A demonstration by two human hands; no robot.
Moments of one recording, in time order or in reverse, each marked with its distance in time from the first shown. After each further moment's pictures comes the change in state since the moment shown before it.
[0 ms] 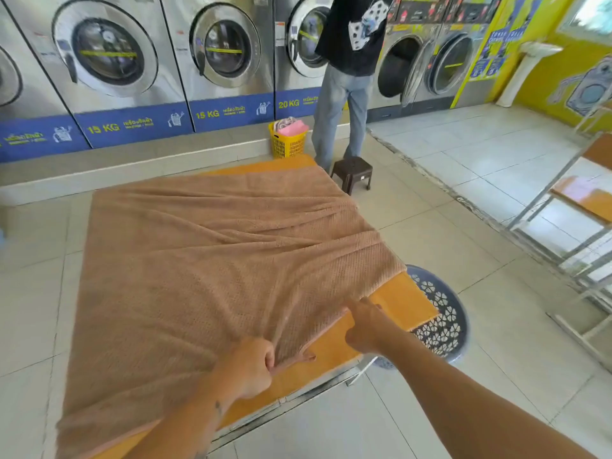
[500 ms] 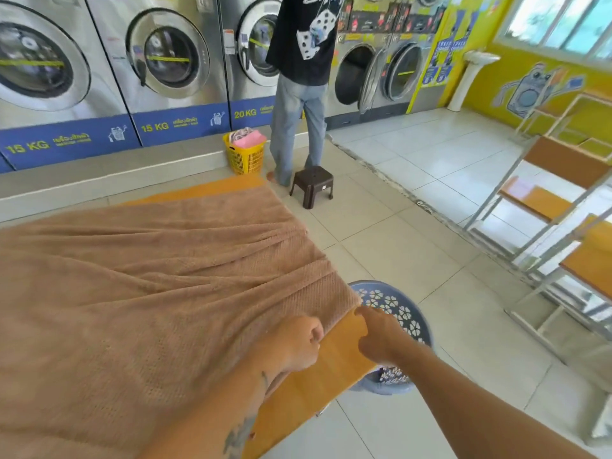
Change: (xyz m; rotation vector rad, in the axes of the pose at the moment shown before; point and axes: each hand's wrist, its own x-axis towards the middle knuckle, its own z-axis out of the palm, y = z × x) left_hand 0.131 0.173 -0.023 -0.135 -0.085 0.310; right_hand 0.039 0.105 -0.083 0.009 0.098 0.158
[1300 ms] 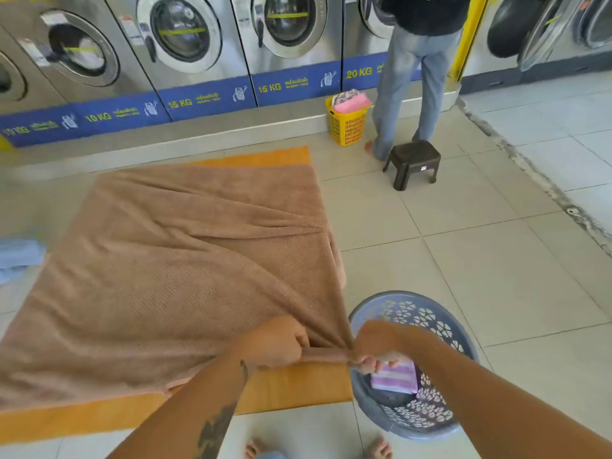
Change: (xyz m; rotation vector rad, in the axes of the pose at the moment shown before) left_hand 0.073 0.081 0.025 -0.106 -0.076 -0.556; right_hand 0.144 0.078 -0.065 -0.319 -0.733 -0.387
